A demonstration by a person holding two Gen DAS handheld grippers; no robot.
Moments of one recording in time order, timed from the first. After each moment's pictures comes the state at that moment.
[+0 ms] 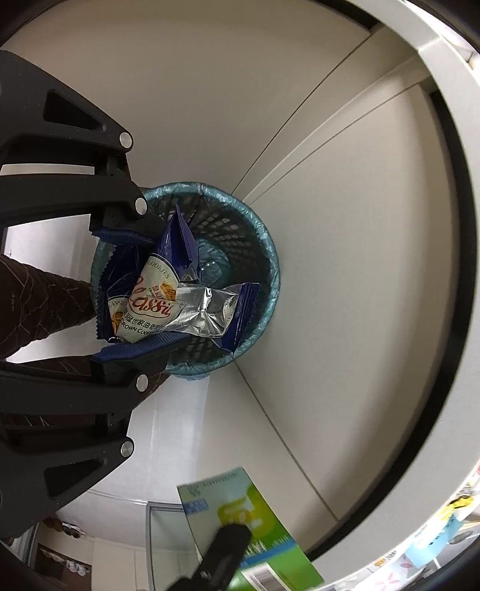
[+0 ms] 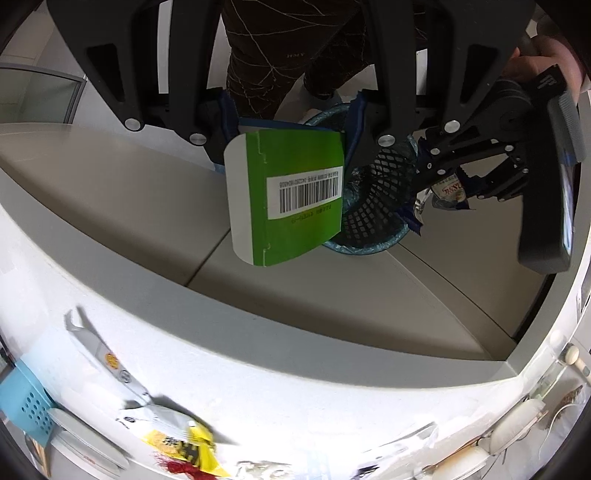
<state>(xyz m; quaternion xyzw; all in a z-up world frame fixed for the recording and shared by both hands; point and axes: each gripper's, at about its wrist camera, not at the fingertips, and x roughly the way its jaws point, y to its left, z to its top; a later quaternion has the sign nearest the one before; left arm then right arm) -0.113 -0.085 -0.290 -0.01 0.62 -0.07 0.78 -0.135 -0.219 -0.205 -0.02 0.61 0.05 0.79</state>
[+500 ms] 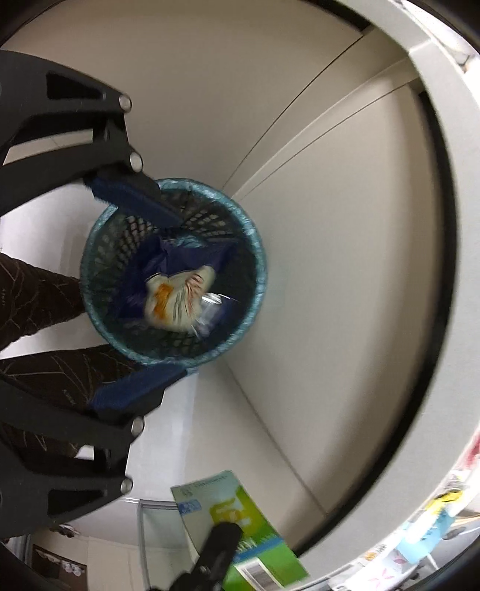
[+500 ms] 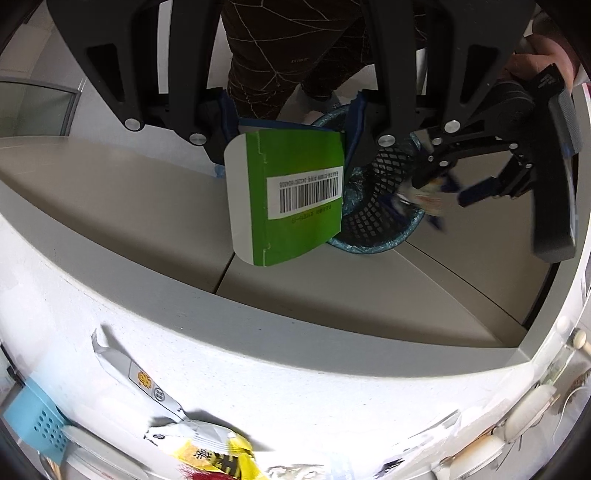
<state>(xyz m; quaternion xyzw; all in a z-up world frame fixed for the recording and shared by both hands) -0.112 -0.087 -0.285 -0.02 0.60 -0.07 0.80 -0.126 -0.221 -0.213 0.01 0.61 0.03 0.79</state>
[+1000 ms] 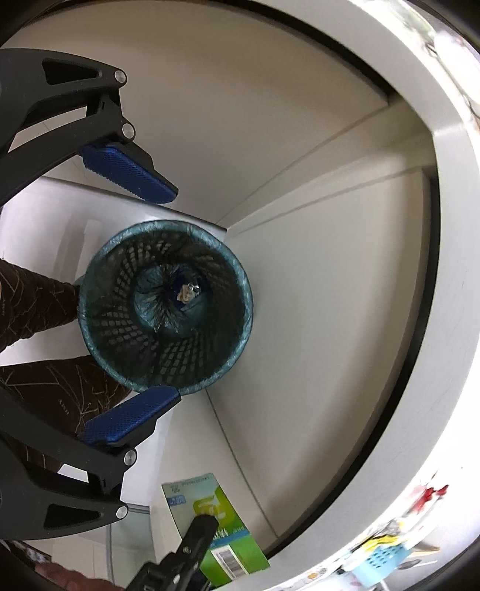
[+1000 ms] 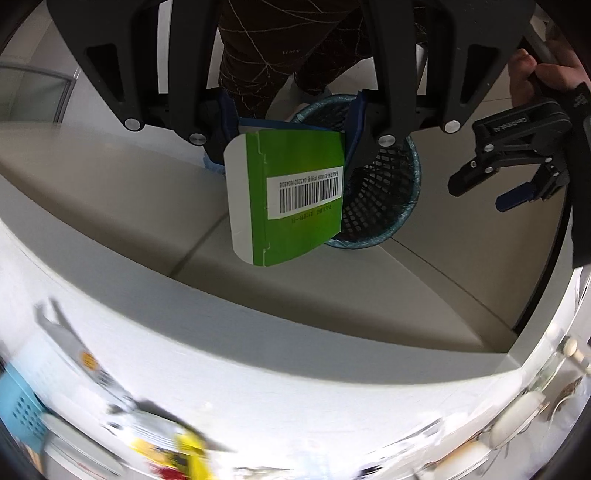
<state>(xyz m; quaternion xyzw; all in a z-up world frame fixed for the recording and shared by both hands) -0.114 -0.033 -0.272 -0.06 0.59 -0.02 0.81 -0.113 -0.192 -0.231 0.00 0.60 0.08 0.80</state>
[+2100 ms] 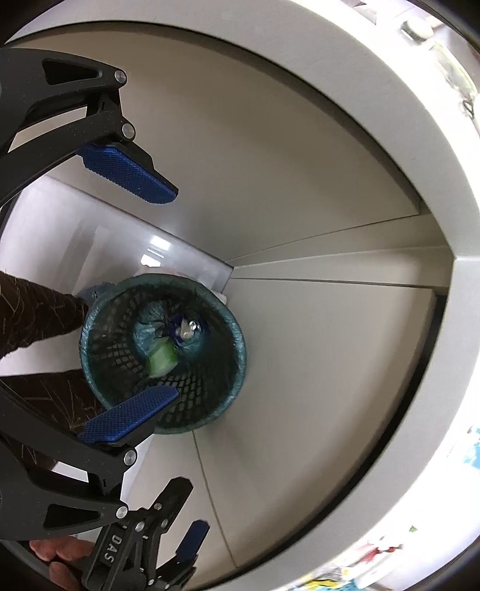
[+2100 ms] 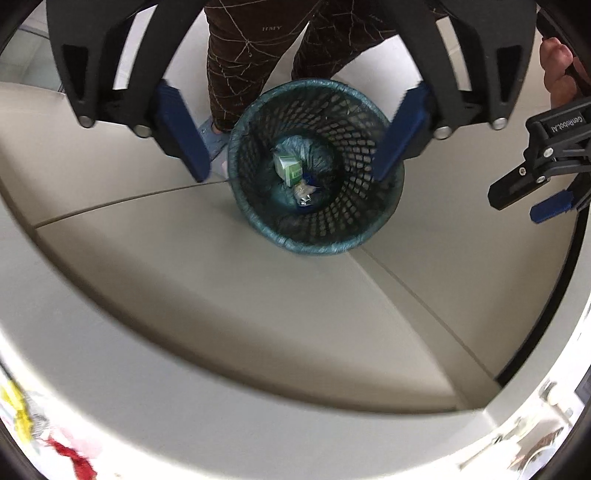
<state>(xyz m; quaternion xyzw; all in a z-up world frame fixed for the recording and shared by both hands) -0.123 0.030 -0.265 -0.09 0.59 0.05 0.80 -0.096 -0.143 -0.278 -0.04 0.60 0.11 0.79</state>
